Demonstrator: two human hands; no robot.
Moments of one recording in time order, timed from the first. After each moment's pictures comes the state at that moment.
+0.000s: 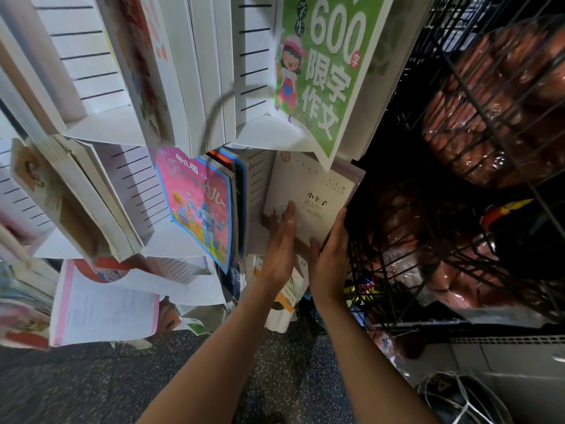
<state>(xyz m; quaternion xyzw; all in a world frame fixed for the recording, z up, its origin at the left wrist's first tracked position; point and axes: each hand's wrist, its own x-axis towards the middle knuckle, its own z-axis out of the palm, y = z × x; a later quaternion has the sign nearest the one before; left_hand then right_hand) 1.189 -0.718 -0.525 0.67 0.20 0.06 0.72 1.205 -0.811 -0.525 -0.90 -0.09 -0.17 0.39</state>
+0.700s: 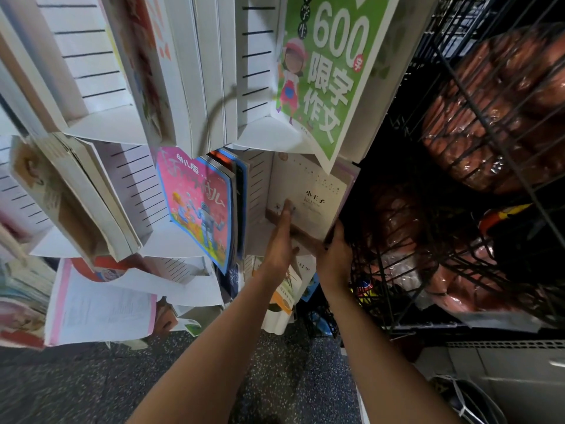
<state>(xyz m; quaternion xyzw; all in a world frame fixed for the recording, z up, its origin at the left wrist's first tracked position) 1.204 -0.715 -0.492 0.52 0.26 -0.02 0.81 1.235 -0.824 -0.536 -0.91 -0.01 -0.01 0.42</state>
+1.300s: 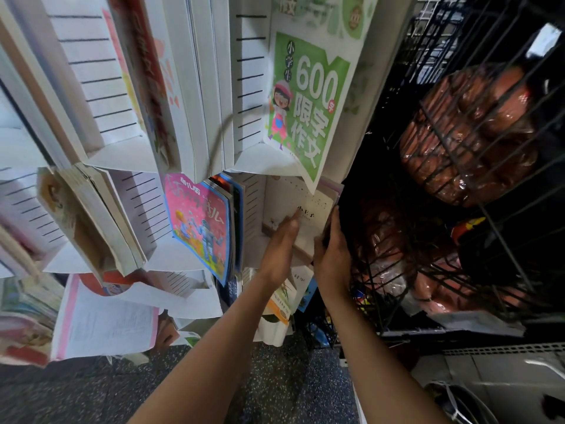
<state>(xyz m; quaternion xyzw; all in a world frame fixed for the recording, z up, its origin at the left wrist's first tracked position) 1.185 -0.713 -0.455 0.67 0.15 0.00 0.72 1.230 -0.827 -0.483 -0.90 -0.09 -0.09 0.41</state>
